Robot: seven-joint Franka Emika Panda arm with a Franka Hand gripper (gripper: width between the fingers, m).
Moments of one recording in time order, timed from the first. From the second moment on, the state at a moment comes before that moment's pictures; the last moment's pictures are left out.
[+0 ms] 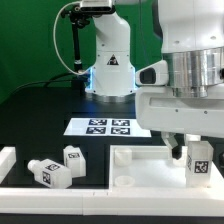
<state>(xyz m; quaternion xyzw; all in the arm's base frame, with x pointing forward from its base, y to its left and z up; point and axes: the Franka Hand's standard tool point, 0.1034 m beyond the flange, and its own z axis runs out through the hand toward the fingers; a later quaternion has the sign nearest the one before) 0.644 0.104 0.069 -0.97 0.21 -0.05 0.05</state>
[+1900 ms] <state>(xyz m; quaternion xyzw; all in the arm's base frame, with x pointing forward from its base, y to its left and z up) 0.641 0.105 0.068 -0.59 0.81 0.02 0.05</state>
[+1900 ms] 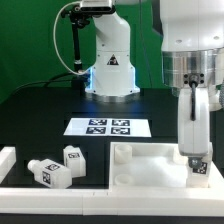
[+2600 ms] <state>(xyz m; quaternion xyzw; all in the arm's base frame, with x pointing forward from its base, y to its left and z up) 0.647 0.106 0.086 -0.59 0.81 0.01 0.06</state>
